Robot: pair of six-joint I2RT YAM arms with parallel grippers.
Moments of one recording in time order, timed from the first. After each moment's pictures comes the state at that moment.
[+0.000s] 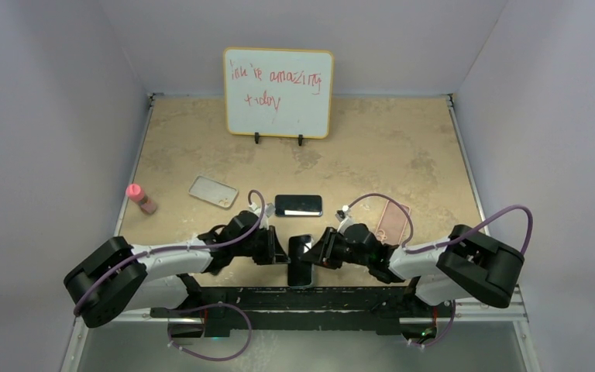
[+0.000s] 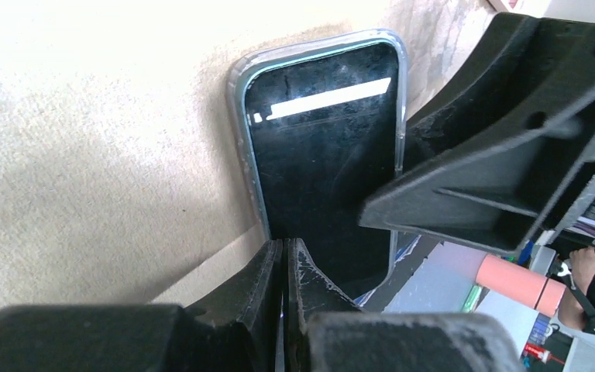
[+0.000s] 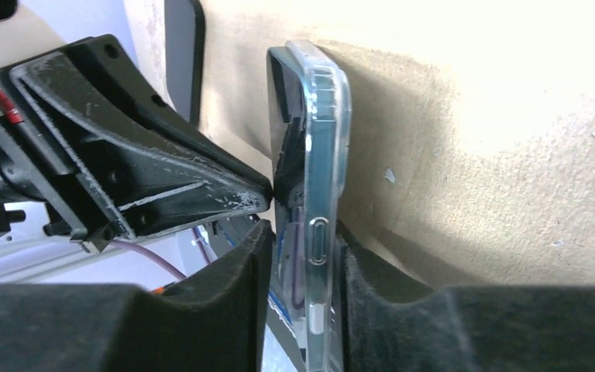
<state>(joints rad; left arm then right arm) -0.84 1.22 0.30 0.18 0.30 -0.97 0.97 1.36 0.18 0.66 -0.17 1.28</state>
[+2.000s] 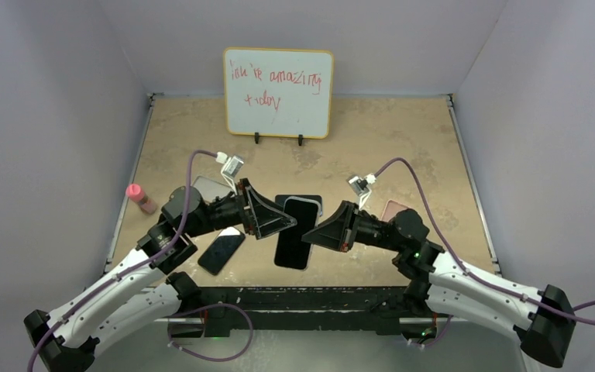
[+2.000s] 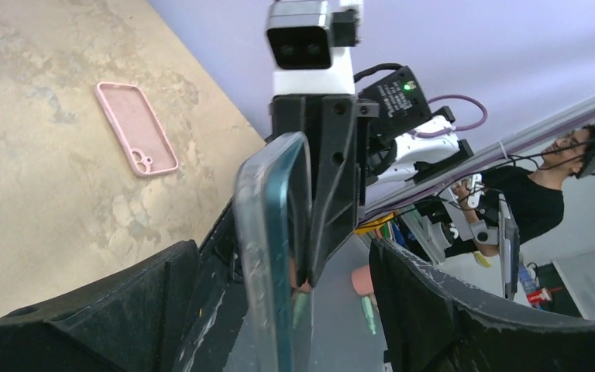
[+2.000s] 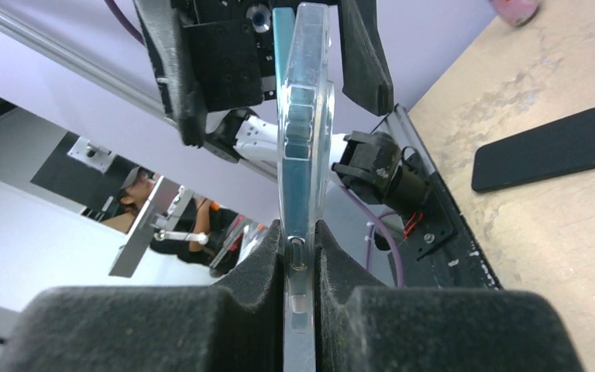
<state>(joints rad) -0.77 0.70 0.68 0.07 0.49 -0.88 0.92 0.78 0.41 0.55 -0.48 1.09</state>
